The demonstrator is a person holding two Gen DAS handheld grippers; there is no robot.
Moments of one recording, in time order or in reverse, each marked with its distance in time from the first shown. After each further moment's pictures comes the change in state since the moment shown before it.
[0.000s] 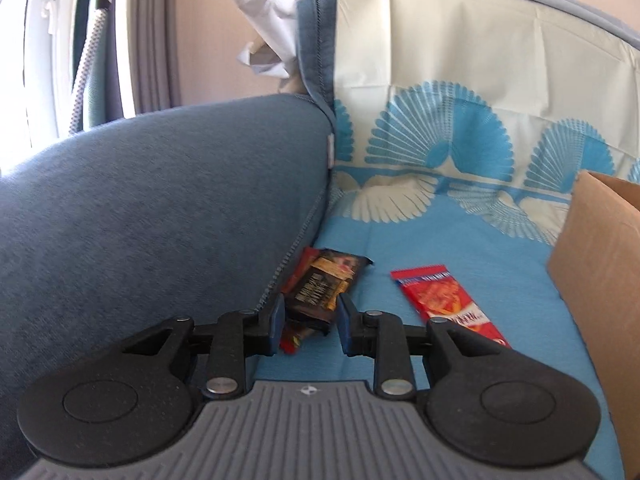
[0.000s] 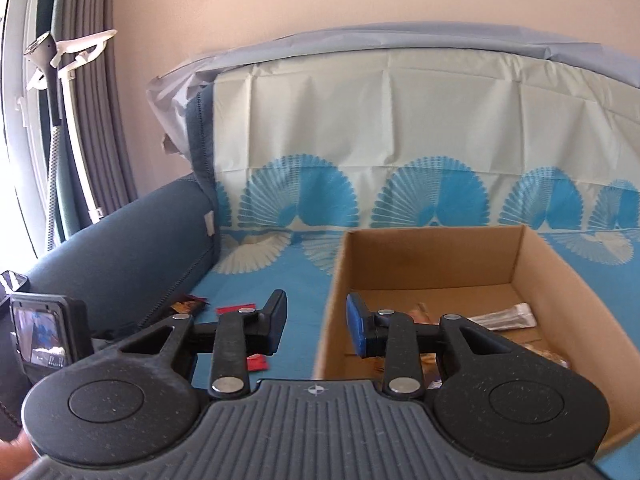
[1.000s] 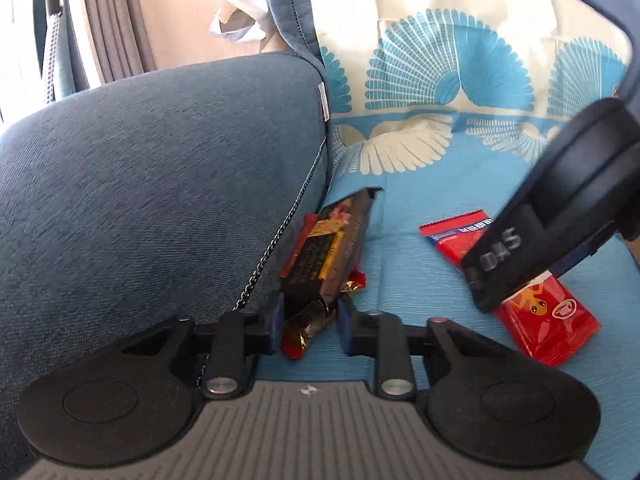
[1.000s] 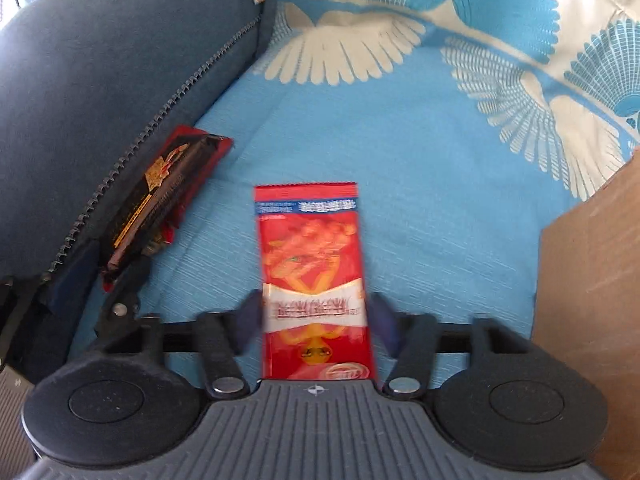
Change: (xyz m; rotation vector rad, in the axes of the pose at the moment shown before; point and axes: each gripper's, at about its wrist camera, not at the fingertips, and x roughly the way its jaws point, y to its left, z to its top) left arm 0.061 -0.016 -0.008 0.159 0.101 0.048; right arm 0.299 0.091 -0.021 -0.183 0.688 0.085
